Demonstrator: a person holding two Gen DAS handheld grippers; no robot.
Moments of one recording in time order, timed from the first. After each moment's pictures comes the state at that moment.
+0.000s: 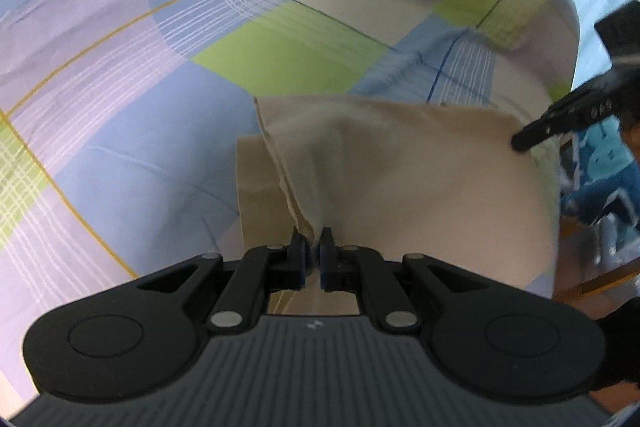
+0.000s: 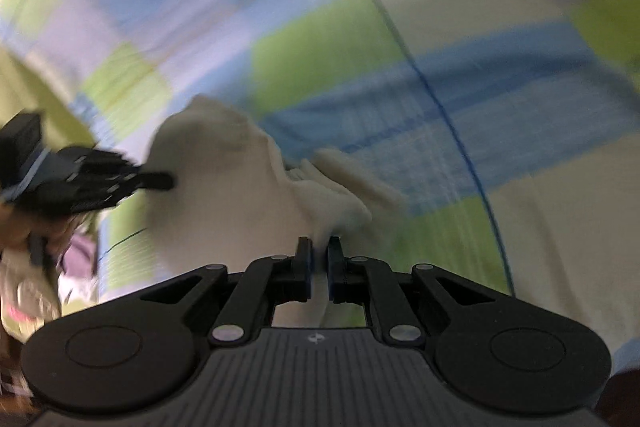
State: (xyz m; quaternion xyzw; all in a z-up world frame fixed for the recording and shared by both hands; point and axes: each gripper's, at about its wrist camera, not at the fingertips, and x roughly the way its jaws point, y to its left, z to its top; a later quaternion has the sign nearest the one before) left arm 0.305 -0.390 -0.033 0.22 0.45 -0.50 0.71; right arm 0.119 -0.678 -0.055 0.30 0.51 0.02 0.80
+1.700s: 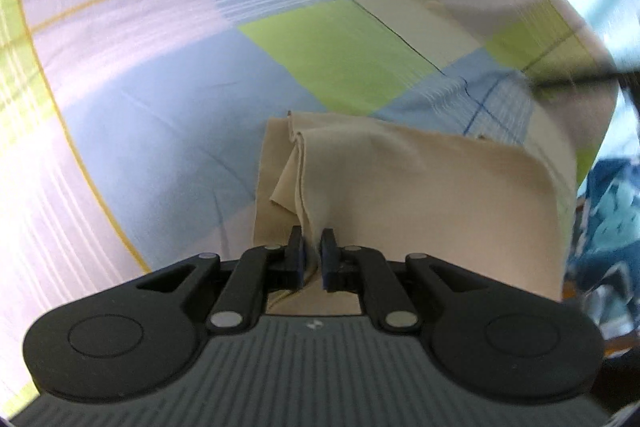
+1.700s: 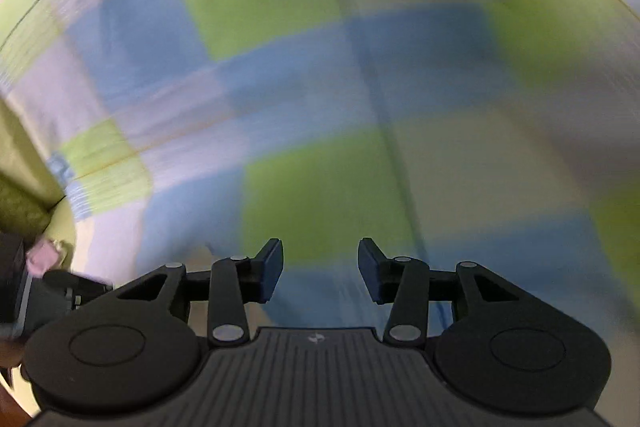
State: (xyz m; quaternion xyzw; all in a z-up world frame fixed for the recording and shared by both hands) left arm 0.319 -0.387 -0.051 0.12 0.50 -0.44 0.74; right arm 0.188 -0.719 -0.008 0.22 0.45 -0.02 0.87
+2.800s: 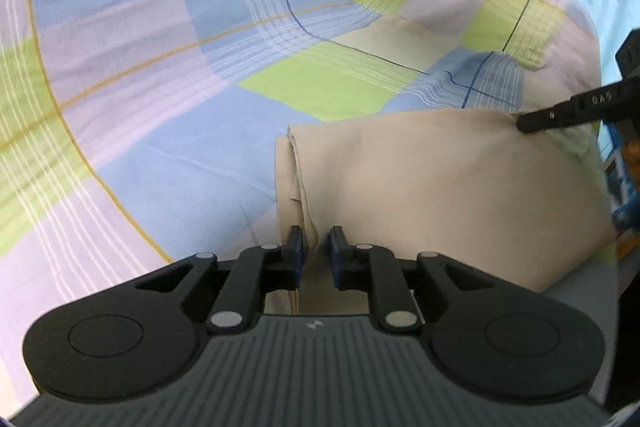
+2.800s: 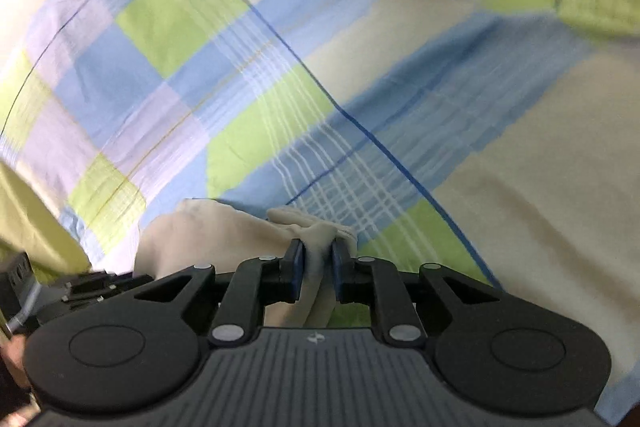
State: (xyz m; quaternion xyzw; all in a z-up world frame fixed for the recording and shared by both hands) left arm 0.263 -0.348 -0.063 0.21 0.31 -0.47 0.80; right arm 0.072 -0.711 -0.105 0.35 0.32 -0.04 0.88
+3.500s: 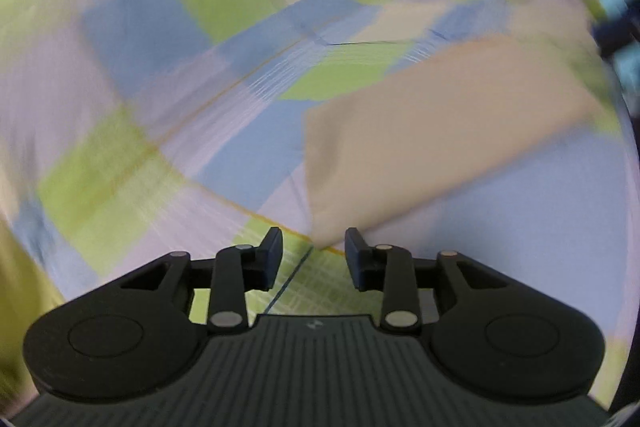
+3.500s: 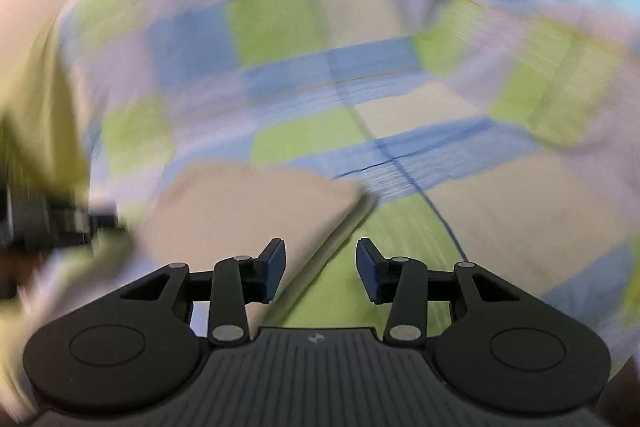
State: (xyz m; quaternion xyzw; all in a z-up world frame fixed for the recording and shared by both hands) left arm 0.145 -0.296 -0.049 0.38 0.18 -0.39 0.82; right arm -0.037 -0.569 -0.043 0.10 0.29 -0.05 0.95
